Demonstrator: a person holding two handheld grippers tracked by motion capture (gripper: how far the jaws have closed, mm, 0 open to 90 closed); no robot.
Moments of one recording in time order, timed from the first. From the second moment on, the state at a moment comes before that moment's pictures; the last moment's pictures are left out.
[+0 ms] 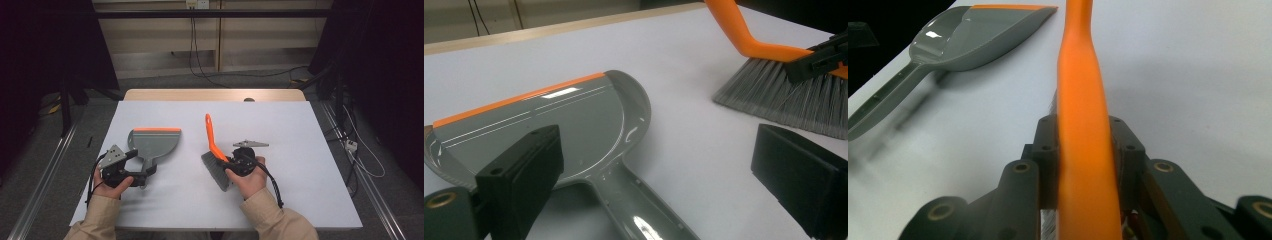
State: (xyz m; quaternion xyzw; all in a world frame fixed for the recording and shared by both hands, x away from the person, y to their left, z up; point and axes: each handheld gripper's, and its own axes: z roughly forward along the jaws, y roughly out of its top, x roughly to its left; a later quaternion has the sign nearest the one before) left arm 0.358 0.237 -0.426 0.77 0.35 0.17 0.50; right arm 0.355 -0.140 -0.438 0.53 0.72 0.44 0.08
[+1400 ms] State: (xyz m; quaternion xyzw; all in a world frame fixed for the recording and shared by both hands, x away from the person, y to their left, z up) left arm 0.359 0.237 -0.427 0.77 0.36 0.16 0.50; right arm 0.361 -0.194 -0.414 0.52 0.71 0.43 0.19
